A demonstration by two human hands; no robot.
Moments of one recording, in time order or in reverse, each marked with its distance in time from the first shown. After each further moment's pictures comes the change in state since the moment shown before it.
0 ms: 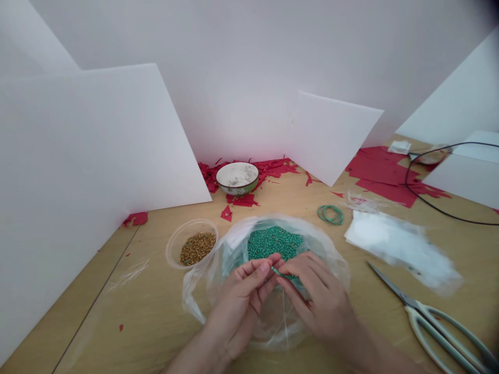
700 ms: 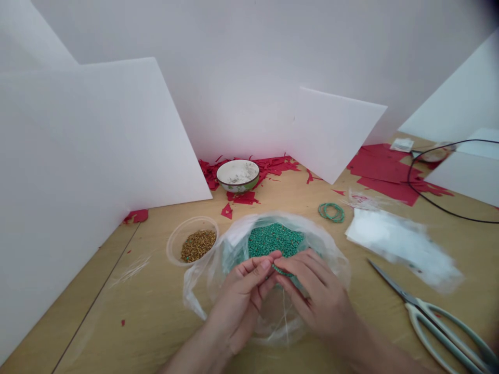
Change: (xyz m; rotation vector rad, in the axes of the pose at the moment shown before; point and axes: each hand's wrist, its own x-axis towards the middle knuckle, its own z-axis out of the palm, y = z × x) left_hand 0.000 -0.001 -0.001 0.007 -0.009 0.001; right_hand 0.000 -0.001 0.000 -0.031 -0.007 -0.016
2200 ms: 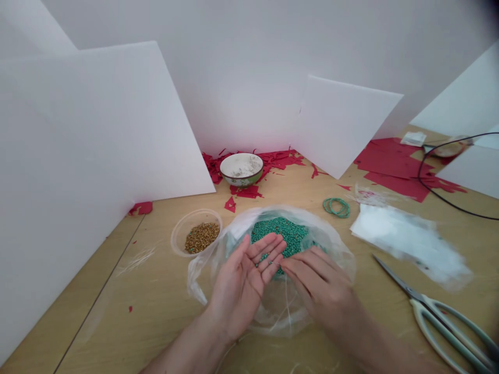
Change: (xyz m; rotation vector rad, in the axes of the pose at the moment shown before) left_hand 0.000 0.015 0.007 -0.200 -0.052 -0.063; right_hand -0.005 -0.001 -0.004 -0.136 -0.108 0.002
